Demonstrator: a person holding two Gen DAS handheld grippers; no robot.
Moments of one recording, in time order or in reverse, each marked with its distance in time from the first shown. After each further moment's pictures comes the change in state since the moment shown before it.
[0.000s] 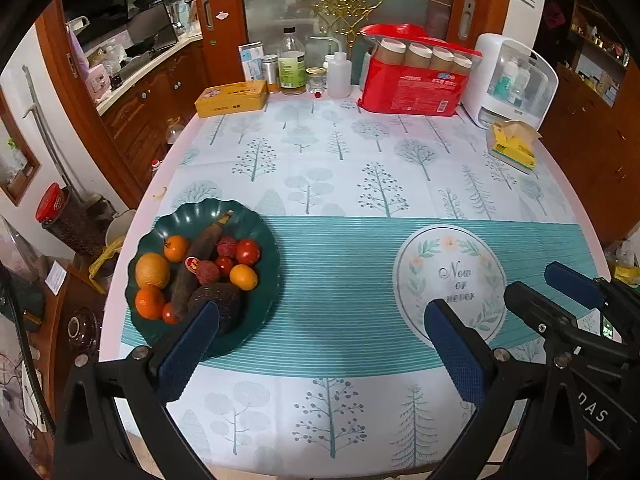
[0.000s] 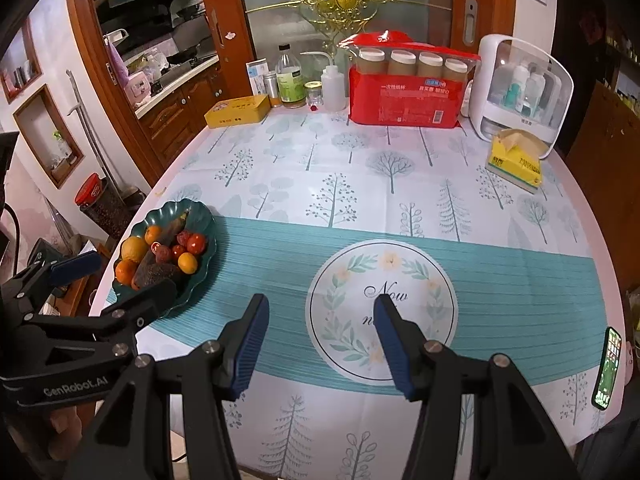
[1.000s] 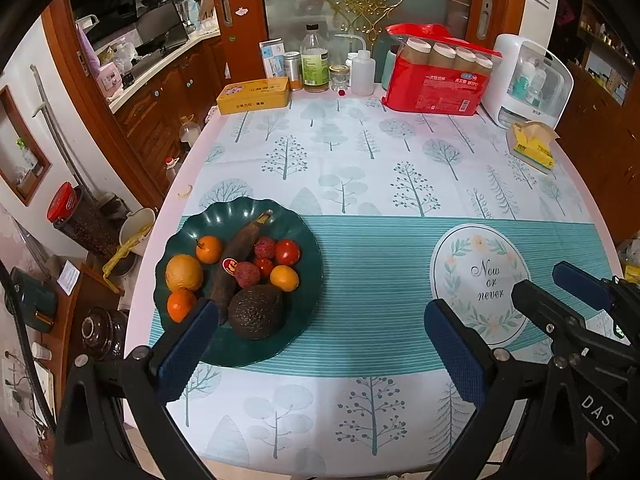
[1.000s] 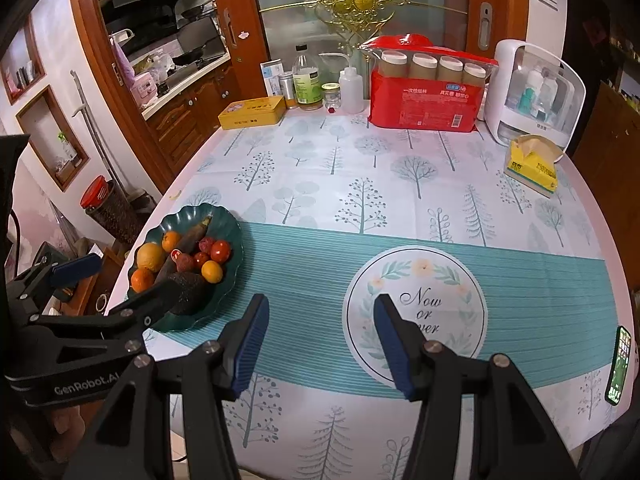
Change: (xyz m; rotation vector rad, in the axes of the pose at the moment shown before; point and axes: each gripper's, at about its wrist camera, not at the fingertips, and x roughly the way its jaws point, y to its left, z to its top) left arm 0.004 0.033 0.007 -0.004 0.011 0.040; right arm 0.008 0.041 0.008 0.012 -0.001 0.010
